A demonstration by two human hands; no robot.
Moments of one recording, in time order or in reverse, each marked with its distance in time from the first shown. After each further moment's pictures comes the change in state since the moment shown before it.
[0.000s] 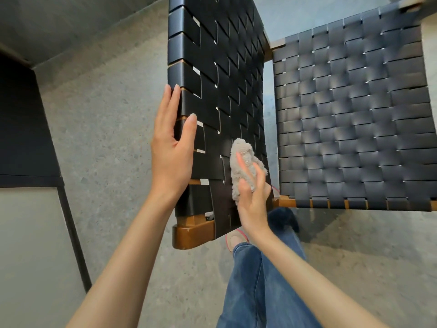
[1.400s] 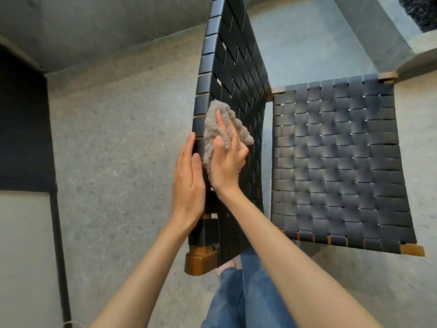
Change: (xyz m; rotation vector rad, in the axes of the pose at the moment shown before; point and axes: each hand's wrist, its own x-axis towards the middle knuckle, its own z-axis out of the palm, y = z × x) left_hand 0.008 -0.001 -0.001 -0.072 0.023 -0.076; right_hand 0.067 -0.138 0.066 -0.038 0.056 -0.290
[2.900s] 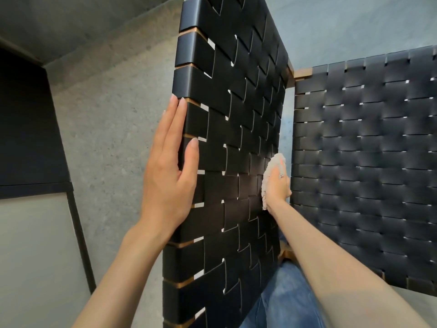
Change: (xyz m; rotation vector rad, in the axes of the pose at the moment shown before) left_hand 0.123 0.032 0.022 0.337 -0.080 0.148; right_hand 0.140 0.193 -0.039 -0.149 0.173 0.858
